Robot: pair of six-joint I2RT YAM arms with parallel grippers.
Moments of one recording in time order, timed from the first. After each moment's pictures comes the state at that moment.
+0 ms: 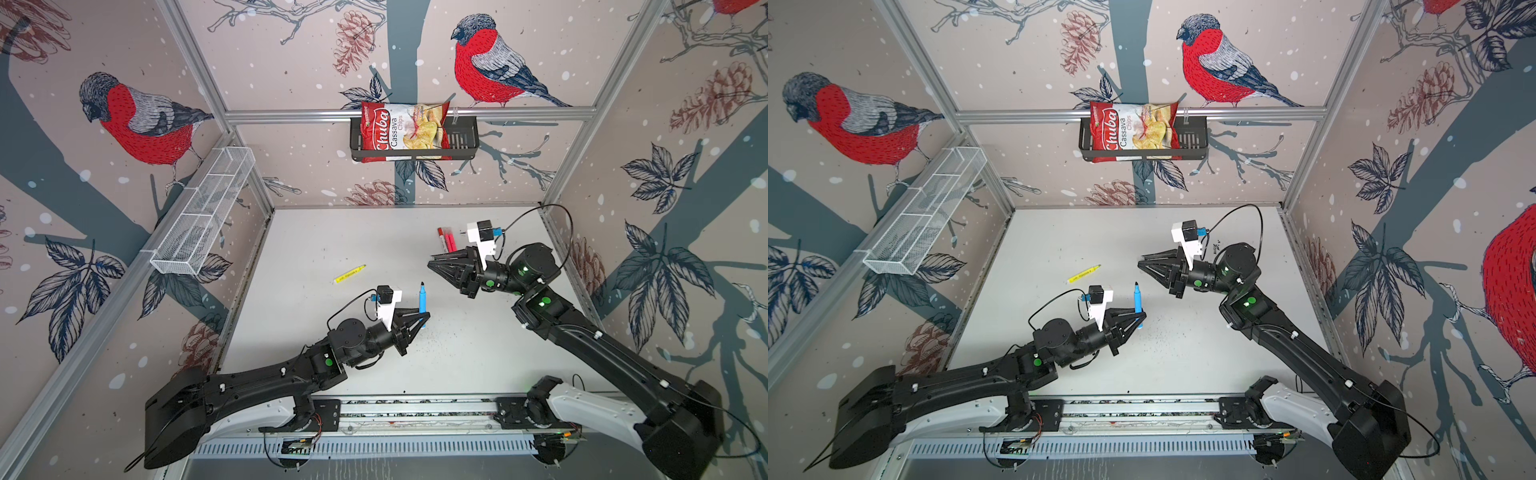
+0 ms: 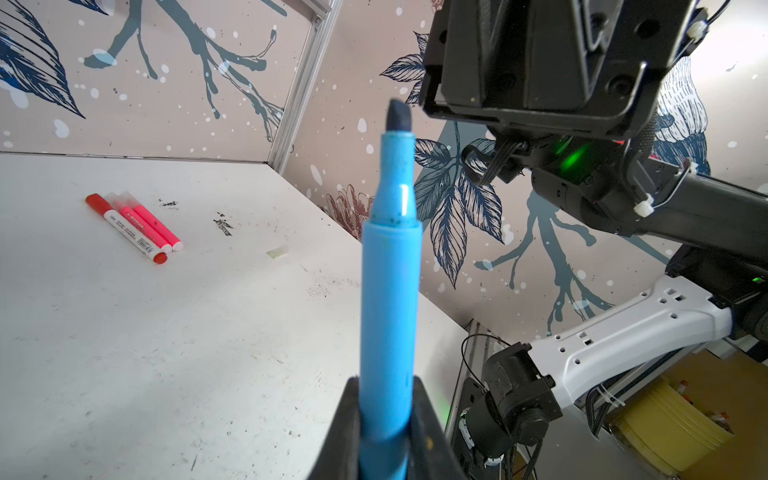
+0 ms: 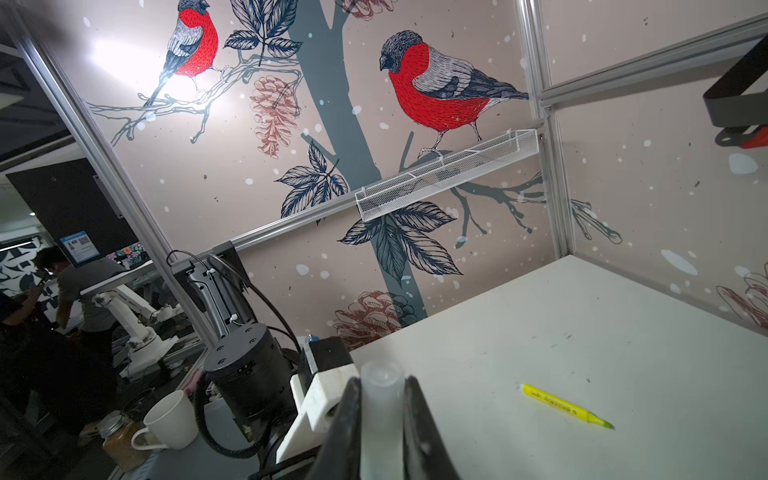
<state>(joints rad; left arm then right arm) -1.10 0.97 0.38 0.62 0.01 -0.48 0.65 1.06 0.82 0.44 -0.80 0.45</state>
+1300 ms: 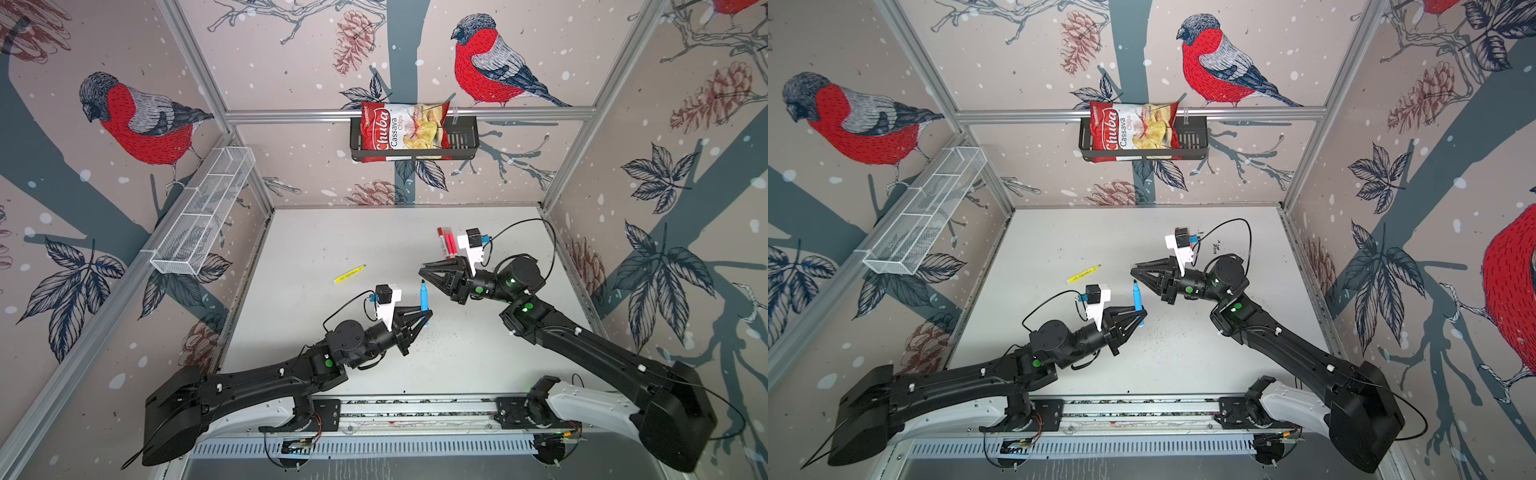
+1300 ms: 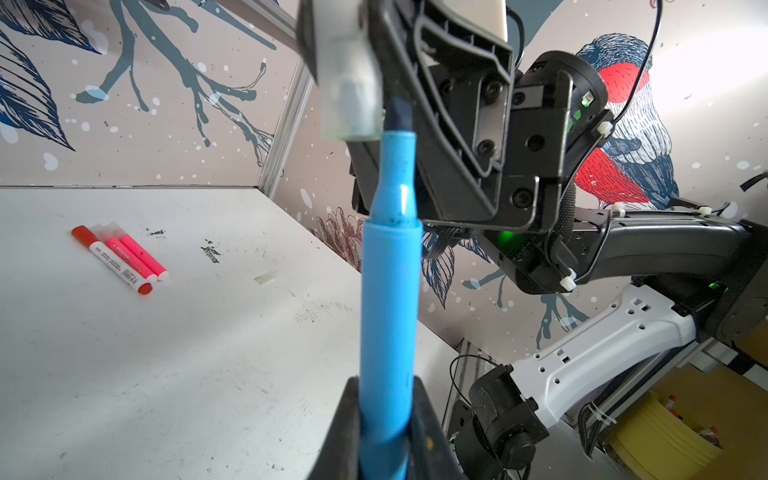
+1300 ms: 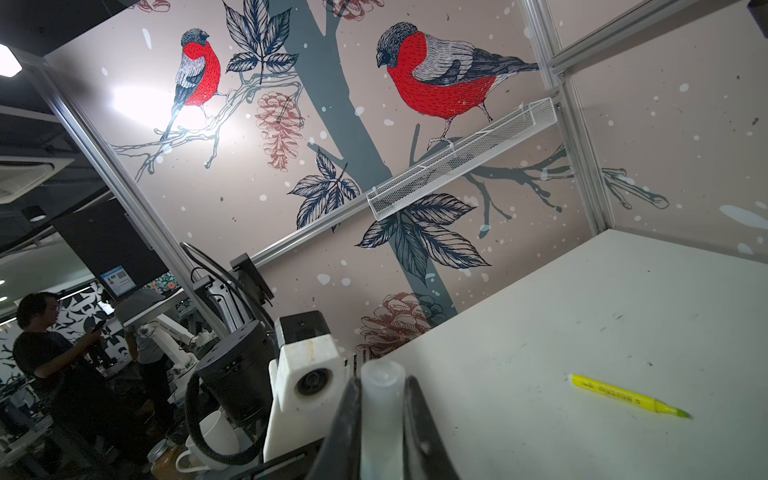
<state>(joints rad) -1.13 0.96 0.41 0.64 -0.03 -0.47 0.72 1.11 0.71 0.64 -0.75 0.60</state>
